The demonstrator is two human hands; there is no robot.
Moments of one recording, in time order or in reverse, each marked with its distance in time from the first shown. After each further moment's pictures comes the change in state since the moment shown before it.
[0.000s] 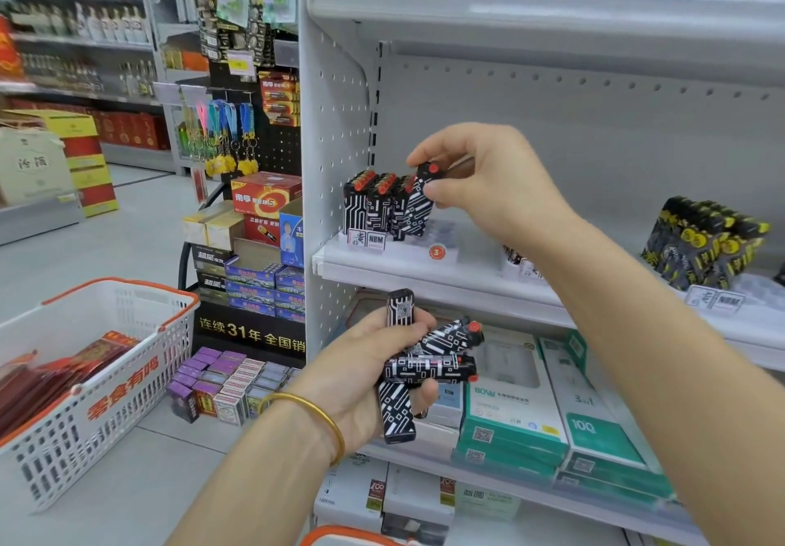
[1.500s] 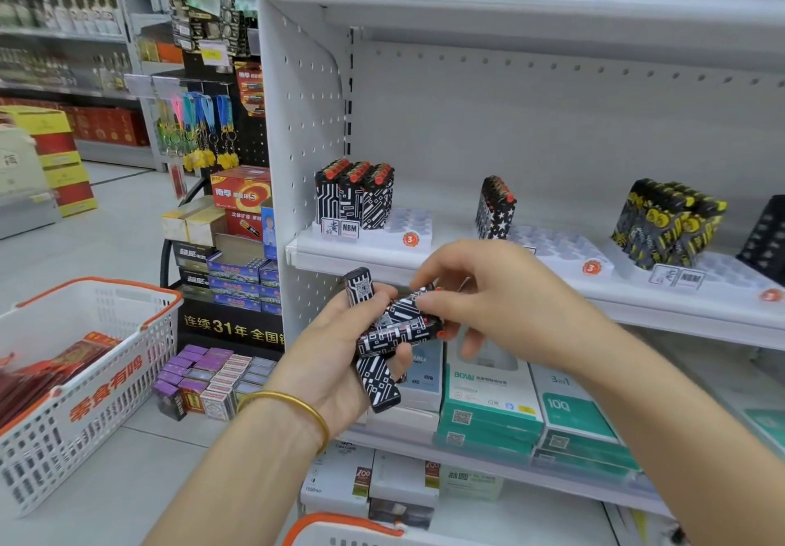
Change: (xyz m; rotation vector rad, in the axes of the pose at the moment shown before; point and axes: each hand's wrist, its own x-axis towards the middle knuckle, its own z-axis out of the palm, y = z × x) left_hand 0.000 -0.003 0.012 -0.148 0.055 0.113; right_hand -0.086 0.009 -0.005 -0.018 -0.350 0.227
